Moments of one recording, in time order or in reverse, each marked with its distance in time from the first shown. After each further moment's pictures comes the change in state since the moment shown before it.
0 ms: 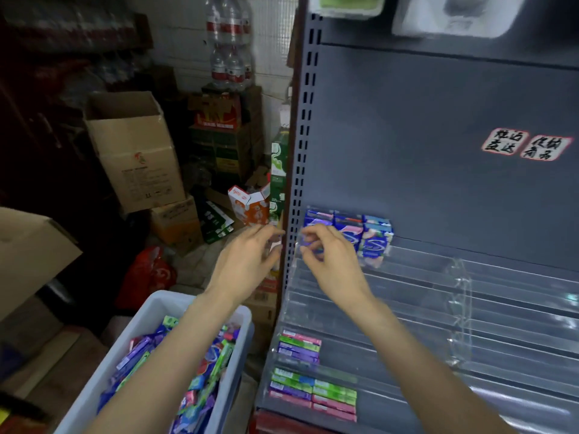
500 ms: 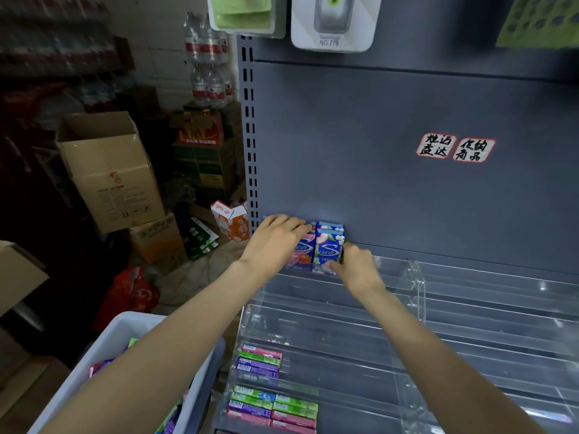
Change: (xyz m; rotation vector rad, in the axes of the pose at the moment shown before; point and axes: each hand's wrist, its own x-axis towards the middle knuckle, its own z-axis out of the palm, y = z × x) left_hand 0.079 0.069 0.070 0.519 -0.232 0.328; right_hand 0.012 0.113 -0.058 -0.242 -0.084 0.445
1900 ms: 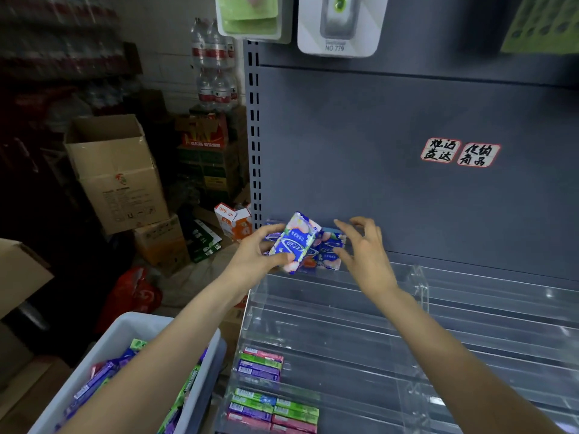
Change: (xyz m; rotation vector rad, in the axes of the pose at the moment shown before) left_hand -0.044 -0.002 -0.014 -1.525 0.032 -0.615; right_hand 0.006 0.008 -0.013 0.030 0.318 -0.412
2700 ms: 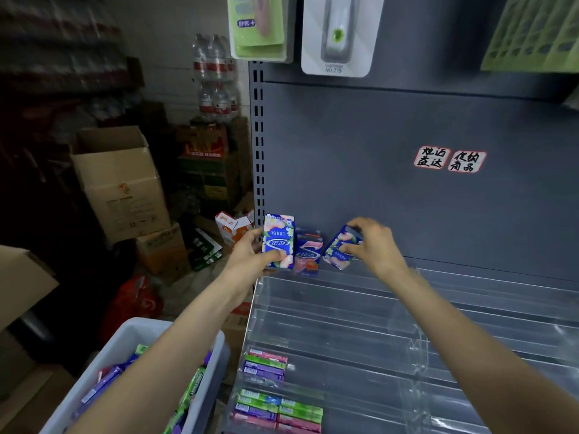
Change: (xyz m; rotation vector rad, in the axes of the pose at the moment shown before) left_hand -0.013 0.010 -0.006 -0.144 0.130 -0.071; right_hand 0.019 -0.012 -0.036 0.047 -0.141 0.130
